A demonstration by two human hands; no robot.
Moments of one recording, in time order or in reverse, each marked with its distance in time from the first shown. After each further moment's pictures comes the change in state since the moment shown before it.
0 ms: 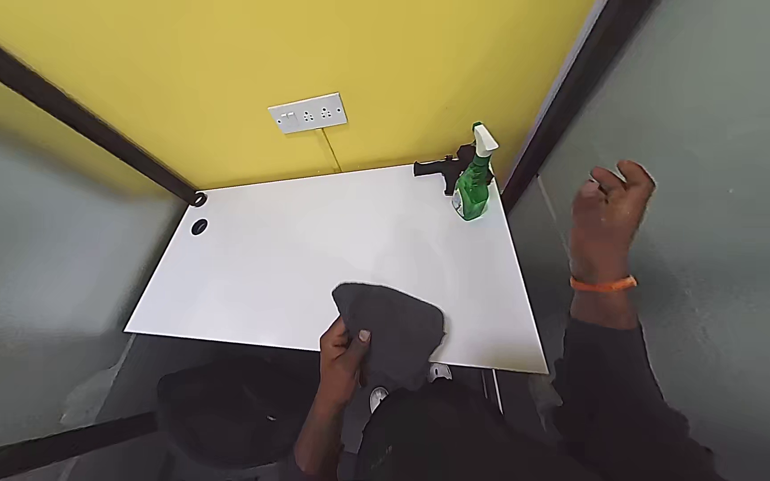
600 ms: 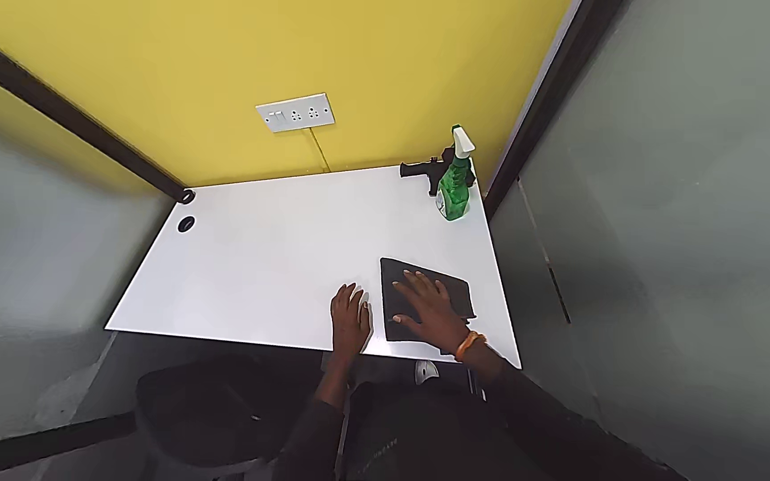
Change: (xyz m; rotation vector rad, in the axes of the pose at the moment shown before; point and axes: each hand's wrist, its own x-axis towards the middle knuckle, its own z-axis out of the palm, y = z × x) left_hand 0.005 -0.181 -0.036 1.253 0.028 0.196; right_hand -0.170 0.029 0.096 -0.642 -1.013 -0.117
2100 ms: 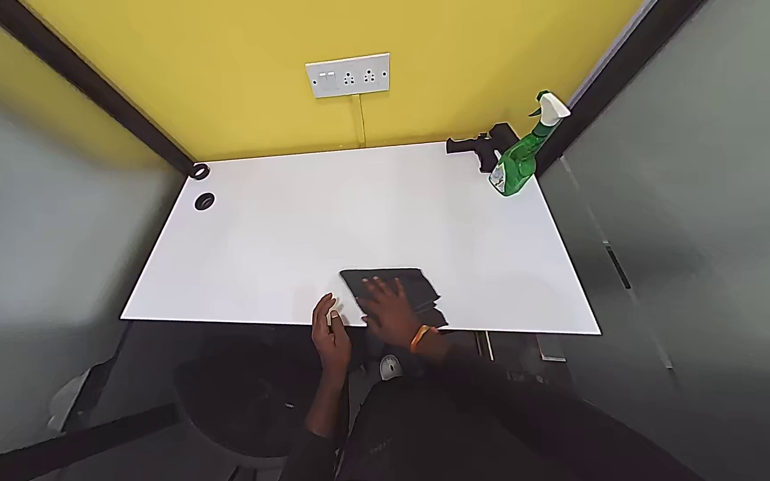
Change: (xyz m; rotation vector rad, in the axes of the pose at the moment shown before) left_hand -0.060 -0.135 -0.147 -0.479 0.283 -0.247; right_hand 0.084 -0.203 0.157 -0.077 -0.091 -0.115
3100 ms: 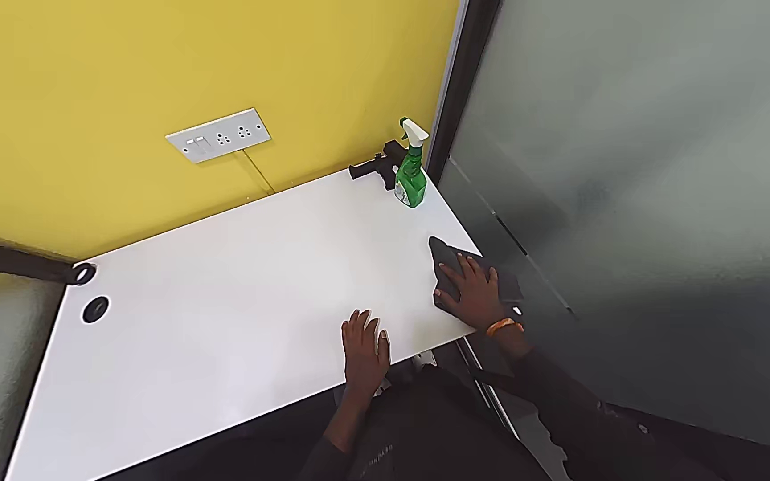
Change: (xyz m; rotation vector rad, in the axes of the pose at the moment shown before) left_hand -0.018 0.038 0.170 0.283 -0.549 0.408; right_hand -0.164 0.227 -0.102 -0.159 0.273 0.800
